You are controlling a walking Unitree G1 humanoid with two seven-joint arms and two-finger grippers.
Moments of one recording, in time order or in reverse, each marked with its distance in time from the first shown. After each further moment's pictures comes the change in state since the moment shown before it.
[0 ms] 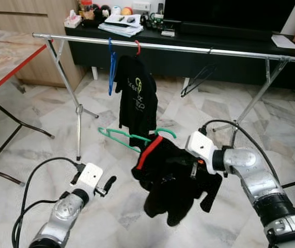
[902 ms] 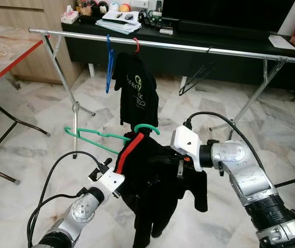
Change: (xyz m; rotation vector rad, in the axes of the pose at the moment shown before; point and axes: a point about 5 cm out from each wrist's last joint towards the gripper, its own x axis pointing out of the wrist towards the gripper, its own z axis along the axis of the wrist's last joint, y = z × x) left arm 0.008 -0.032 0.013 0.223 -0.127 -0.129; right arm 0.014 0.013 0.037 -0.006 -0.075 0.057
